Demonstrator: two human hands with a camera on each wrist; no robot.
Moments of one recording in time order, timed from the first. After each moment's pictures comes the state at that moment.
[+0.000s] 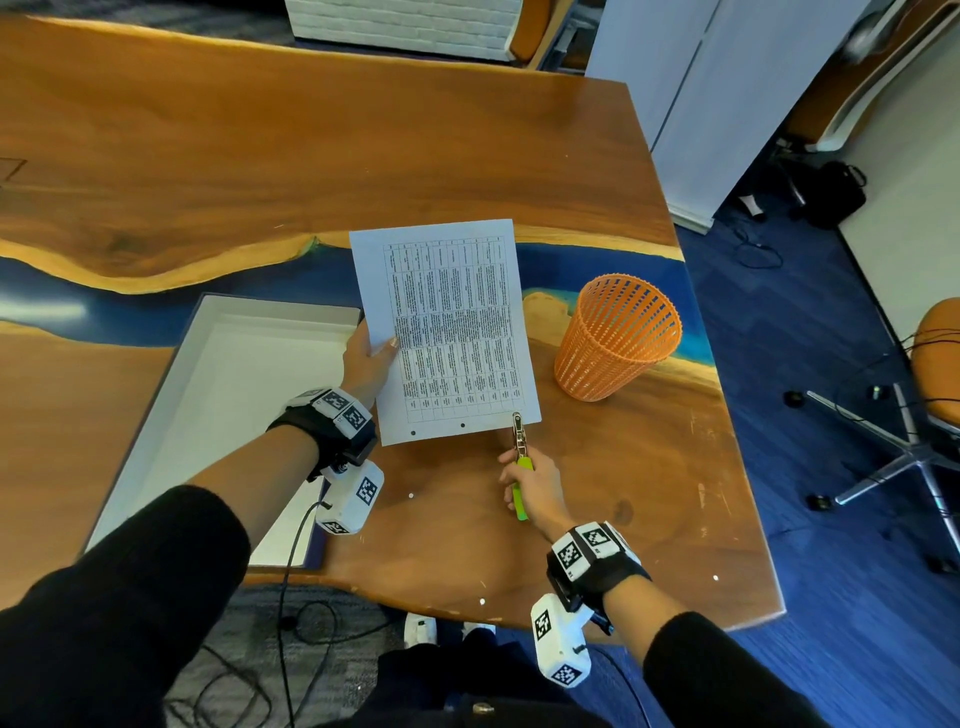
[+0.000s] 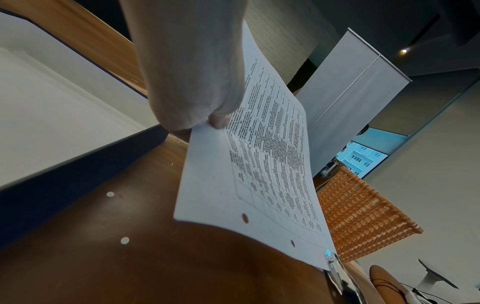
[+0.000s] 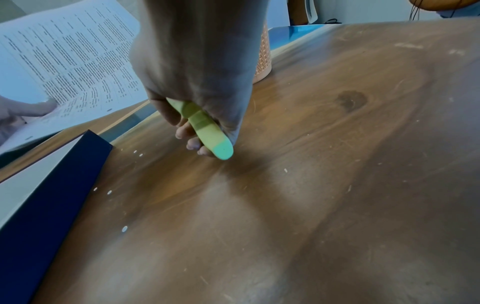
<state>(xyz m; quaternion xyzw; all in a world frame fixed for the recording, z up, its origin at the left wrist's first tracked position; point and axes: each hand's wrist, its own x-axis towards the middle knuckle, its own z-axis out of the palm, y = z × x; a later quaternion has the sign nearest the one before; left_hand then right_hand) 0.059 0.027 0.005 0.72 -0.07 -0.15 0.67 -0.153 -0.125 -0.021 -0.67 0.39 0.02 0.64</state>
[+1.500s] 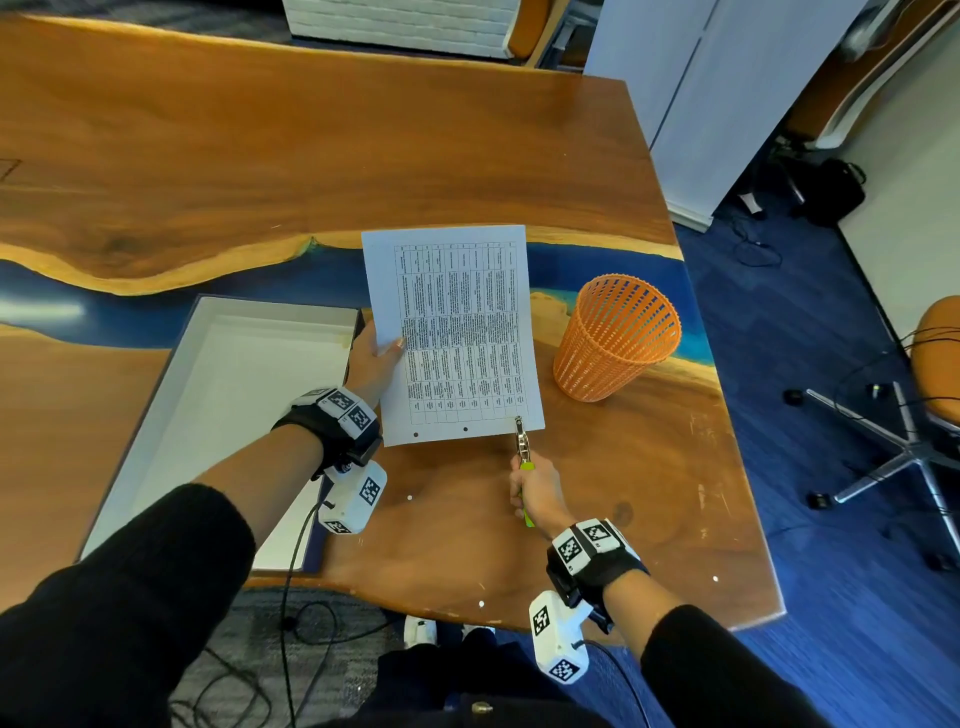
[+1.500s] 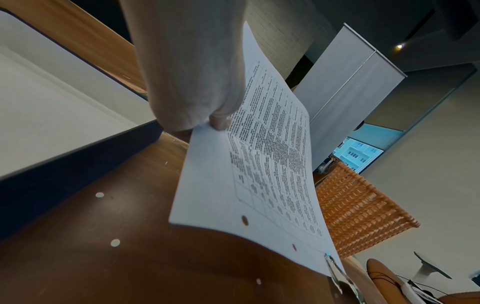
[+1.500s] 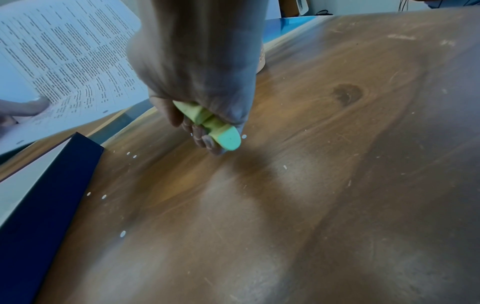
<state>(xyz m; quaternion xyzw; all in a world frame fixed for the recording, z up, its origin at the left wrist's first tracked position) 0.055 0.018 0.014 0.72 -0.07 -0.18 0.66 -0.153 -0.129 -0.019 -0.64 0.42 0.06 0.63</state>
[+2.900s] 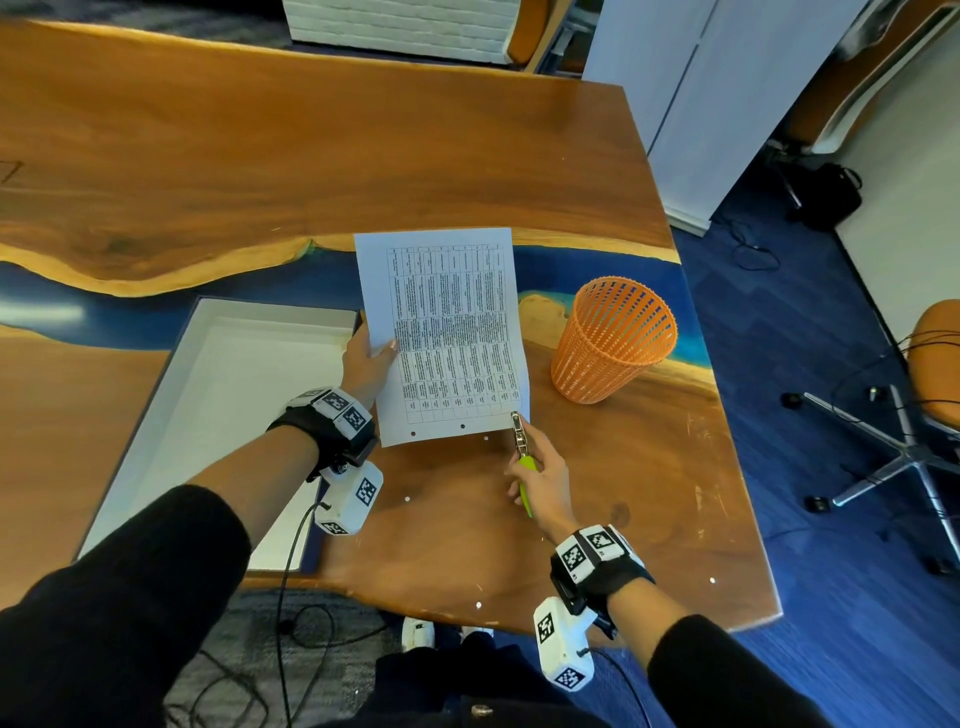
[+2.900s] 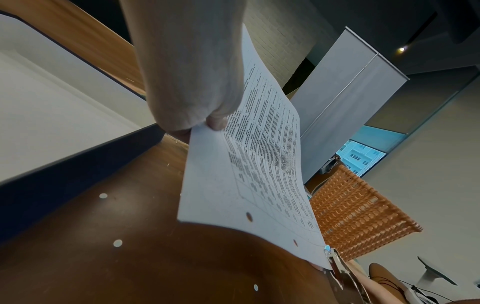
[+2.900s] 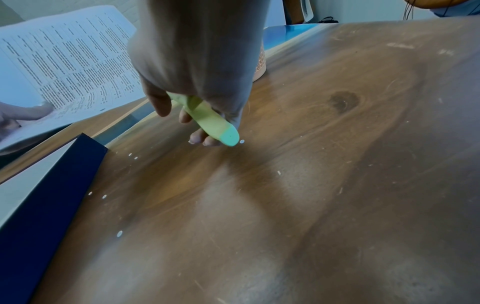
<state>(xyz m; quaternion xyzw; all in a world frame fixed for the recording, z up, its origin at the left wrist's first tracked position) 0.056 0.020 0.013 0.75 -0.04 -0.16 0.64 -0.158 -0.137 -0.023 -0.68 0.34 -0.05 0.65</state>
